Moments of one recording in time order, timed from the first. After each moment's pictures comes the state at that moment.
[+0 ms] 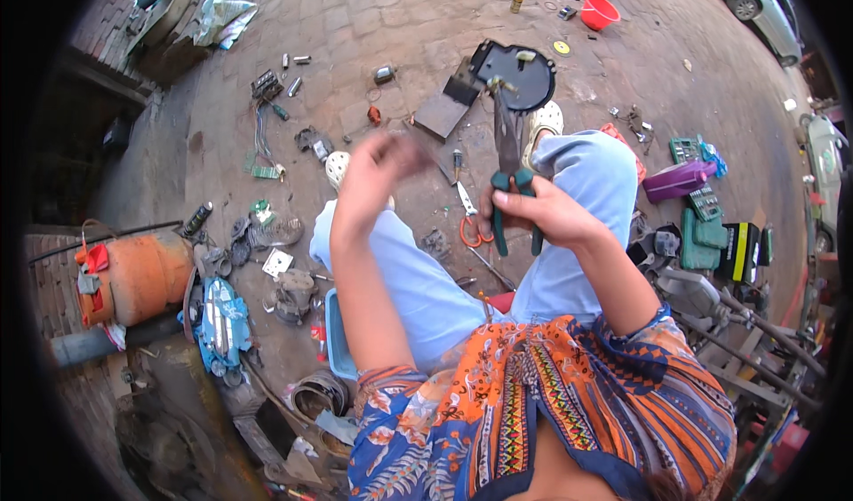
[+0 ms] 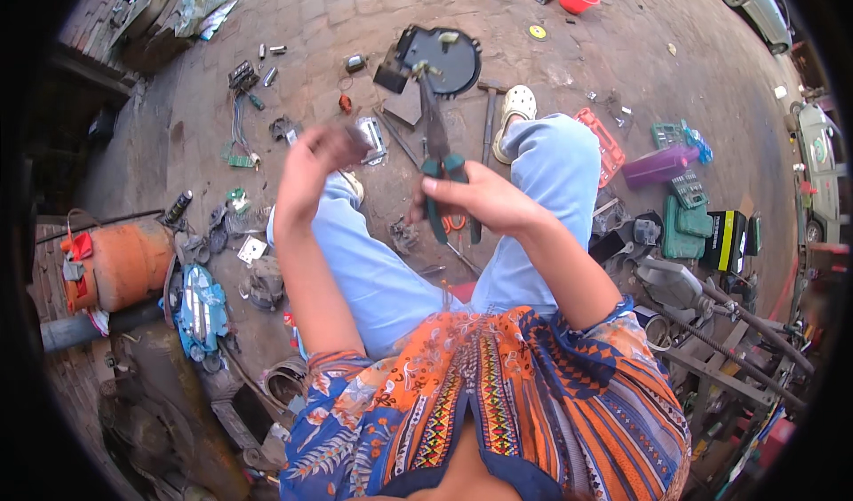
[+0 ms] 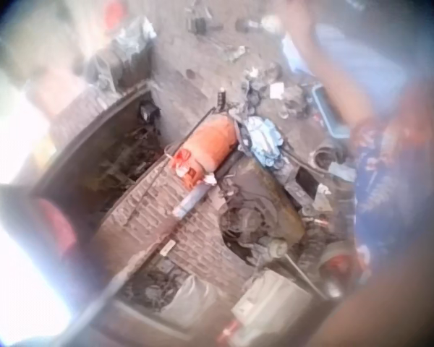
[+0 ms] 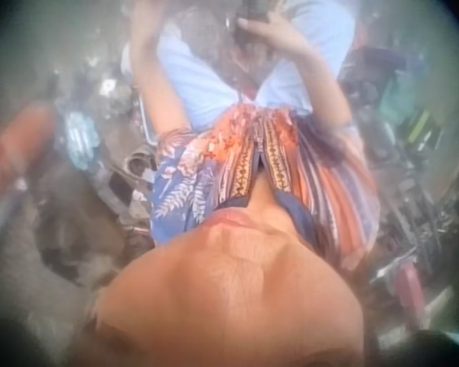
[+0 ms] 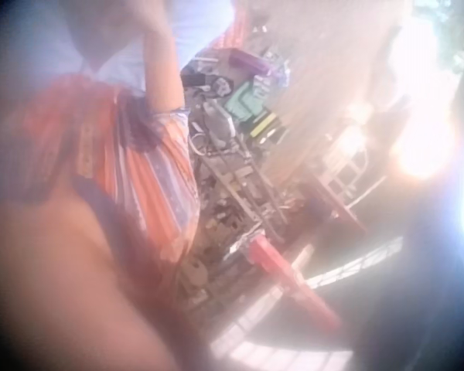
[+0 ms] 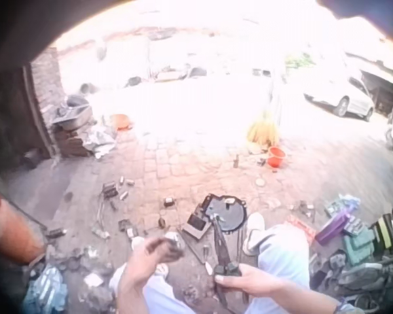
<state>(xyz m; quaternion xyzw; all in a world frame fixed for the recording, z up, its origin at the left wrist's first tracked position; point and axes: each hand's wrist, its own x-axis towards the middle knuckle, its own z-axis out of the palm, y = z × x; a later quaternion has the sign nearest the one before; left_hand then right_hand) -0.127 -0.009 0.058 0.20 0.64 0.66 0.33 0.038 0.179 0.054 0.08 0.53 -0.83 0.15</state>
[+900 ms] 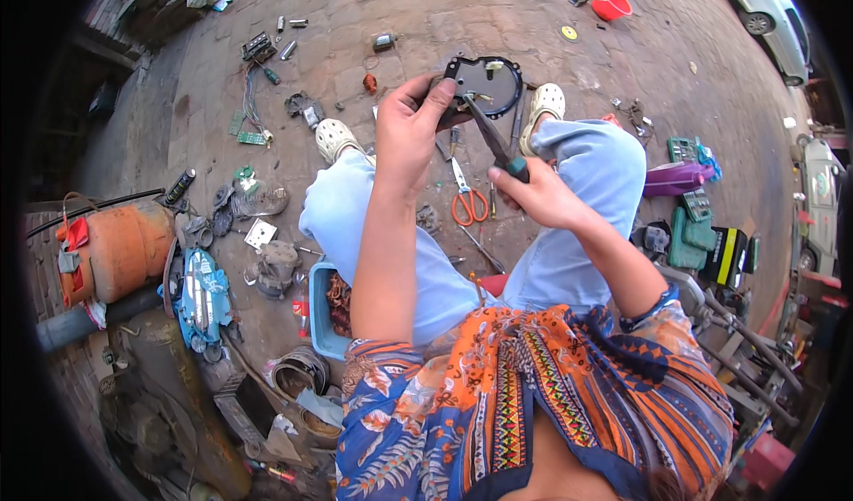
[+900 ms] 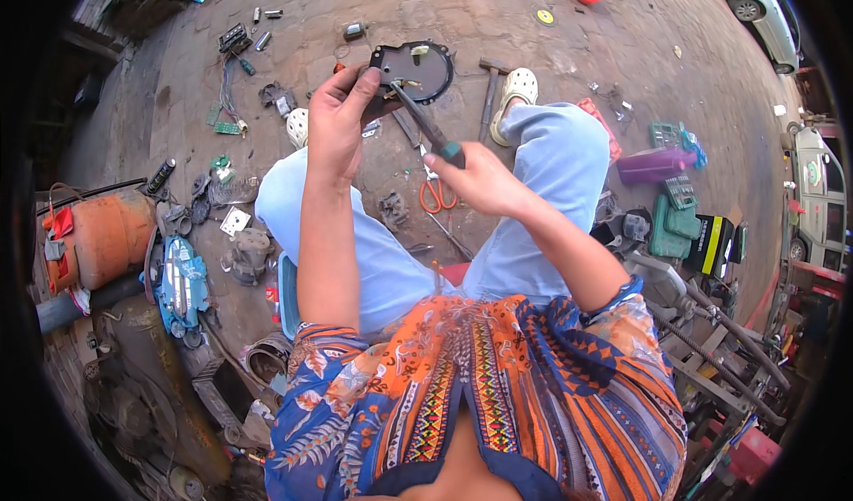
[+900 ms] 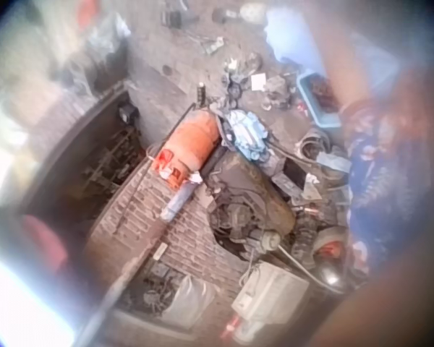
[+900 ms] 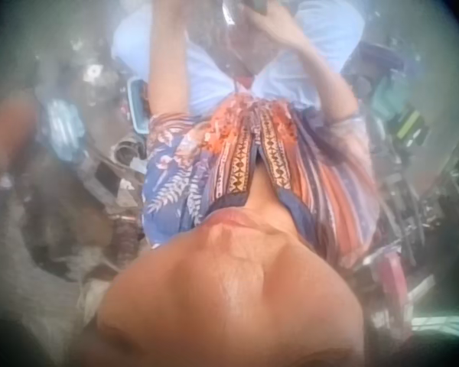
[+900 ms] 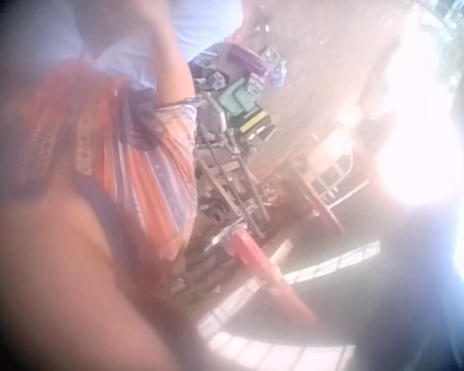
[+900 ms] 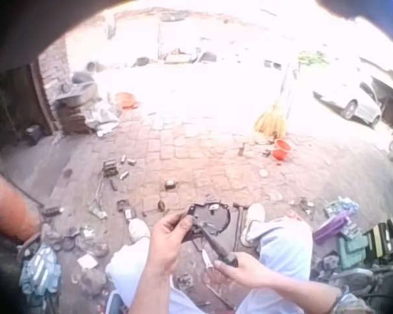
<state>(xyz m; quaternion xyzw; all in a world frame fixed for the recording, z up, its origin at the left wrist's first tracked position) -0.108 0.049 0.049 0.14 0.50 0.82 0.25 0.030 0.182 0.035 0.17 0.80 -0.56 0.12</state>
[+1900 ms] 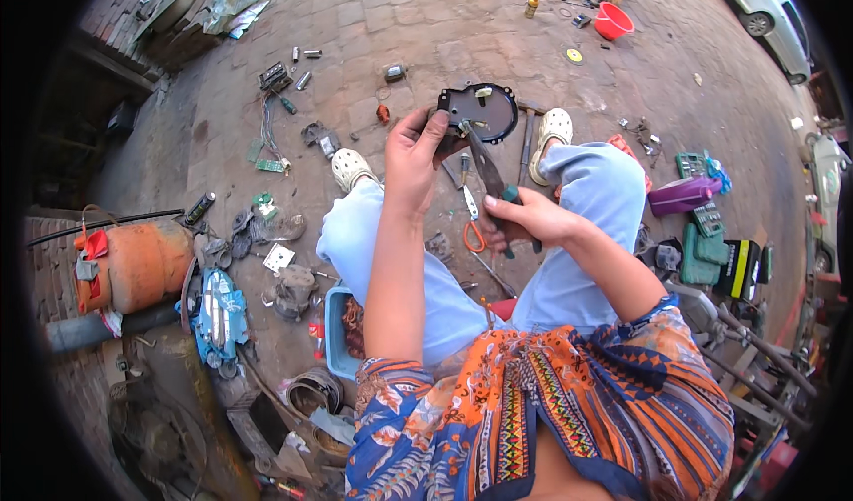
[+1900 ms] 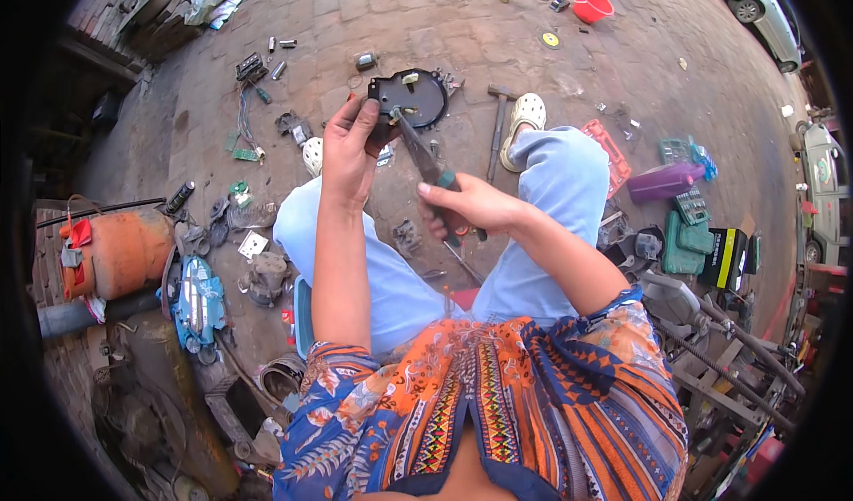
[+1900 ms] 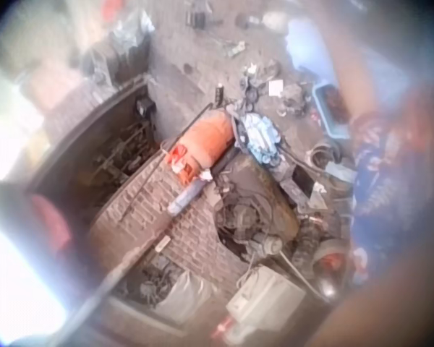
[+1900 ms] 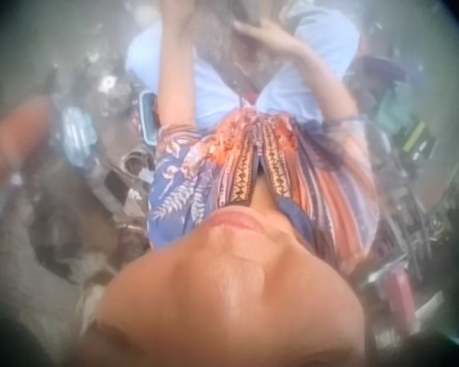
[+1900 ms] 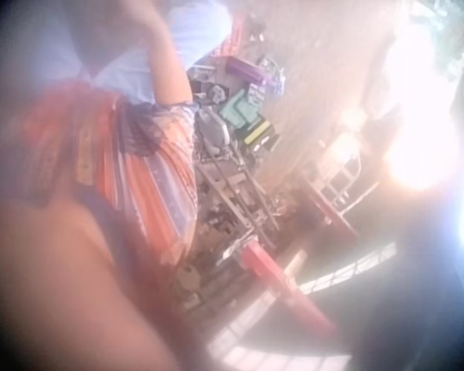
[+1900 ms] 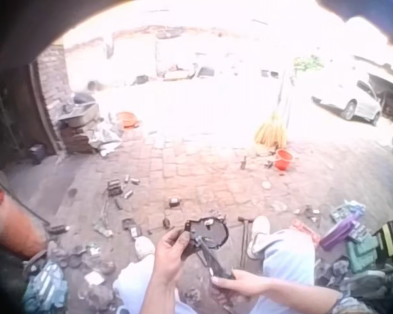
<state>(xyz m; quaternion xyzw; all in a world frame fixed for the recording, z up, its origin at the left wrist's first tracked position) -0.118 0.045 0.037 0.15 0.44 0.85 0.27 0.020 0.181 0.020 0.10 0.51 -0.81 0.28</state>
